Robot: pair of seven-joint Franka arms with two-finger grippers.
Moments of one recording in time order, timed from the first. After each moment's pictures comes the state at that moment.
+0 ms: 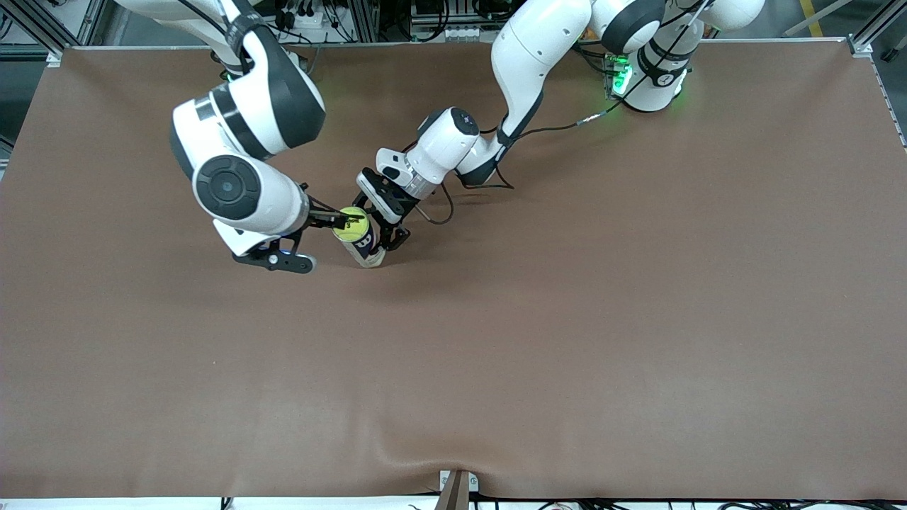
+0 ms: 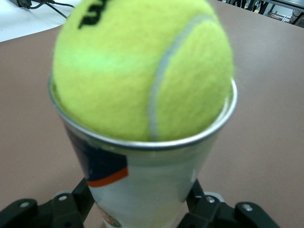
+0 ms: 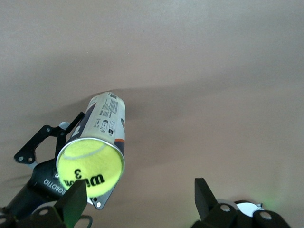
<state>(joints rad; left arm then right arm) -0.96 0.95 -0.18 -1.48 -0.59 3.39 0.49 0.36 0.35 0.10 -1.55 0.04 1.57 0.62</state>
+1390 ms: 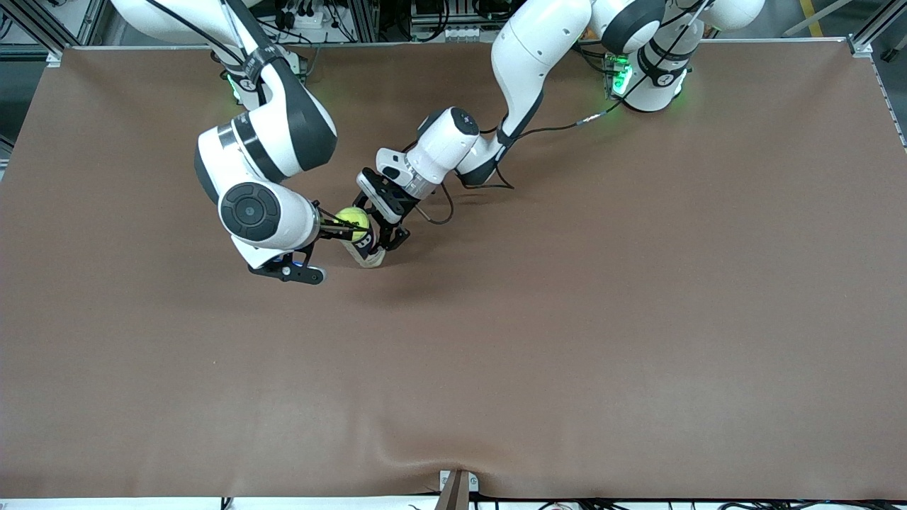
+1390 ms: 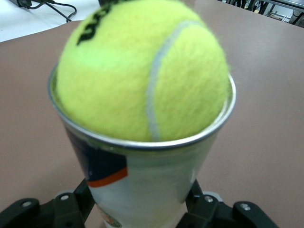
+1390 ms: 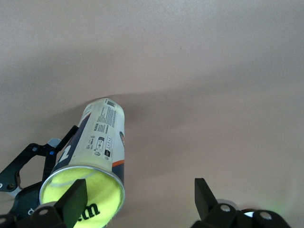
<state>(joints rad) -0.96 0.95 -0.18 -1.48 -0.59 3.39 0.49 0.36 0.40 0.09 -1.58 0.04 1.64 0.62</state>
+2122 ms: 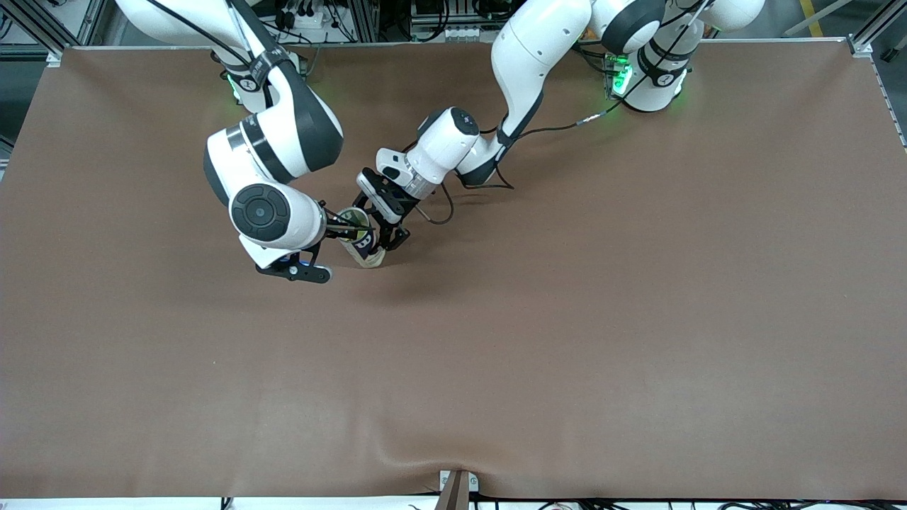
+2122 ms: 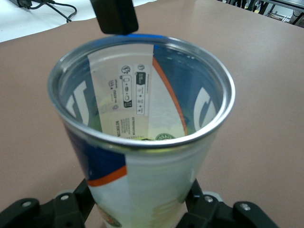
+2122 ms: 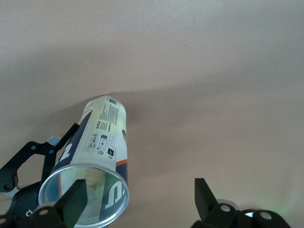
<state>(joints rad) -0.96 0.95 -0.18 -1.48 -0.59 3.39 0.49 0.37 0.40 0.09 -1.59 0.04 1.64 0.62</state>
